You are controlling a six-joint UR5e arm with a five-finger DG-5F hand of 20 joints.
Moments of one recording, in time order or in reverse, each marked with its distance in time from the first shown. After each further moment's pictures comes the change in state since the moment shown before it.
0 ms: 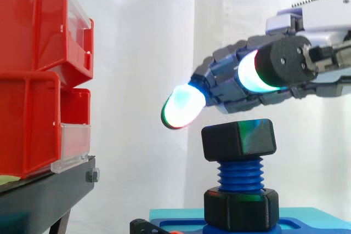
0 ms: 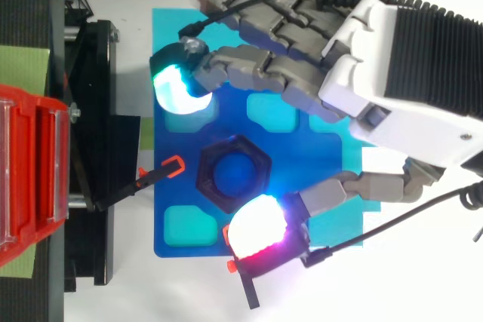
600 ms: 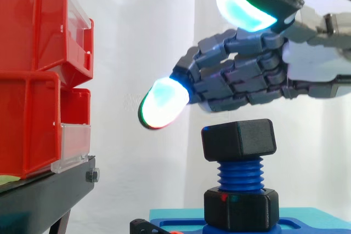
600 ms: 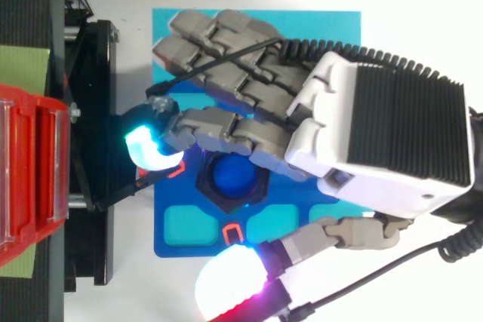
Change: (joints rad) arm 0.030 -0.041 0.017 0.050 -0.028 -0.006
